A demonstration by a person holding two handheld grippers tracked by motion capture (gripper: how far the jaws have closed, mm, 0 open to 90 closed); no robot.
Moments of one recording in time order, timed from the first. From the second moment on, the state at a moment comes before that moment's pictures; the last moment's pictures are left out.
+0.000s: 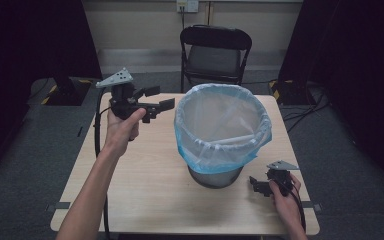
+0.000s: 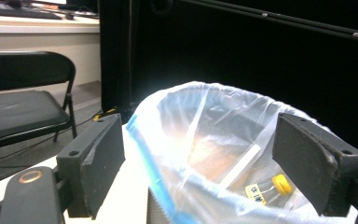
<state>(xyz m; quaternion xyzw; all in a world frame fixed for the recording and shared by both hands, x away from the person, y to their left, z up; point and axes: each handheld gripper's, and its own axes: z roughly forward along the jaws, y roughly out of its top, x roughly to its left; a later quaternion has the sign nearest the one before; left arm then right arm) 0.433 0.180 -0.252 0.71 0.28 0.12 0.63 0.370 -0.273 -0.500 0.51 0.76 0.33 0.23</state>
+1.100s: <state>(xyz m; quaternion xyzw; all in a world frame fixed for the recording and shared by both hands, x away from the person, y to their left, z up) 0.399 0.252 -0.333 0.74 0.36 0.17 0.55 0.370 -0.273 -0.500 0.51 0.76 0.33 0.23</state>
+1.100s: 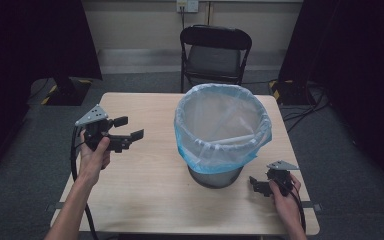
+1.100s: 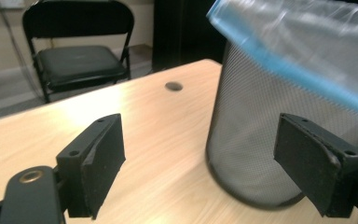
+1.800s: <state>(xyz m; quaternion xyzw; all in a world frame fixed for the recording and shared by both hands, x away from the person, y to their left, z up) 0.382 0.296 -0.414 0.74 0.45 0.16 0.47 0.370 -0.273 -0.500 0.51 0.76 0.33 0.23</state>
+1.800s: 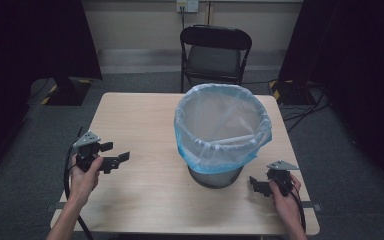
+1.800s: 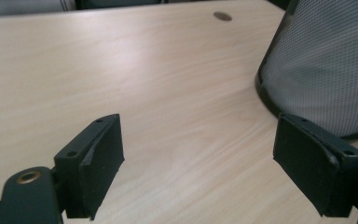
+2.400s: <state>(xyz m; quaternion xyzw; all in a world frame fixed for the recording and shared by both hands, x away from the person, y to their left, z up) 0.375 0.287 -0.475 0.79 0.47 0.13 0.37 0.370 -0.273 -0.500 0.51 0.76 0.33 0.23</state>
